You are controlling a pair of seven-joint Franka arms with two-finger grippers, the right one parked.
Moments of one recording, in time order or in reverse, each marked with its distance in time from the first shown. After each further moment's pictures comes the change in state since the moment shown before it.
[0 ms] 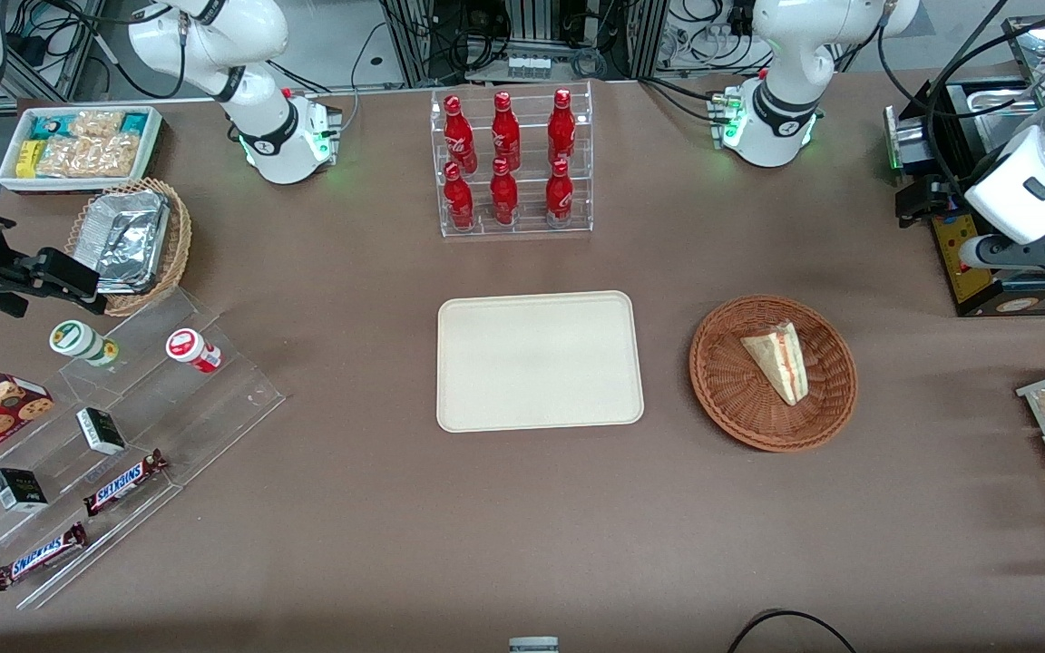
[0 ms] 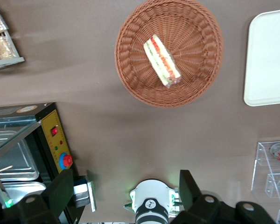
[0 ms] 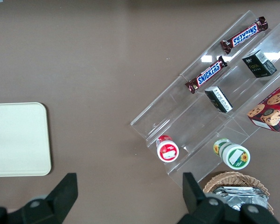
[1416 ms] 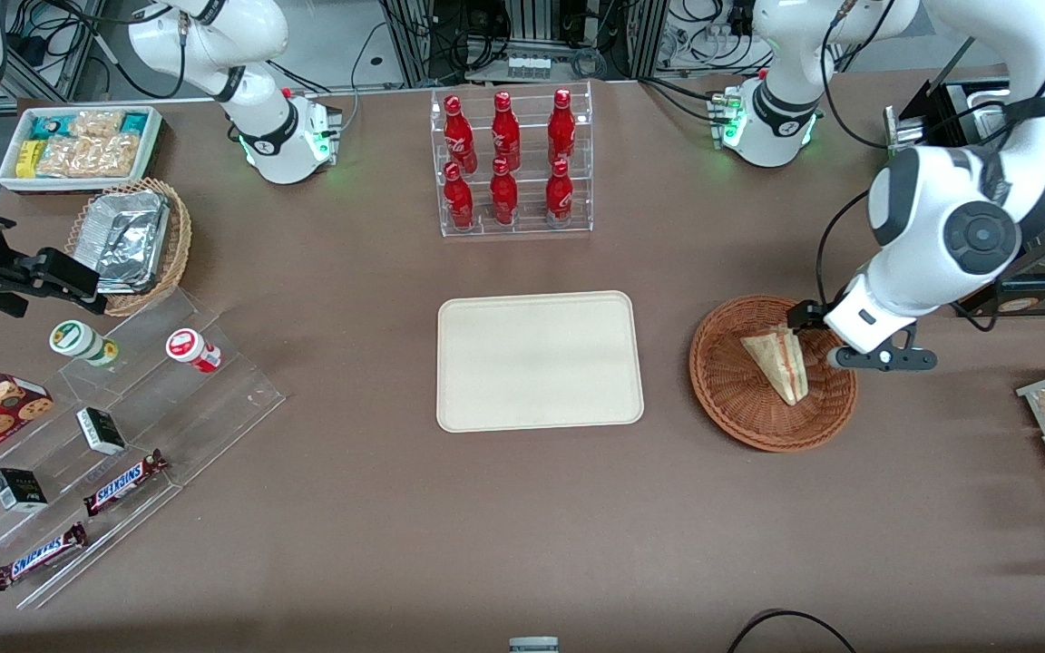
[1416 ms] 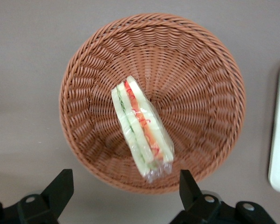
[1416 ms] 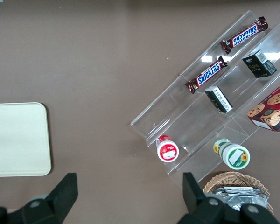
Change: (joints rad) arm -0.009 0.068 -0.014 -0.650 -0.051 0.883 -0.173
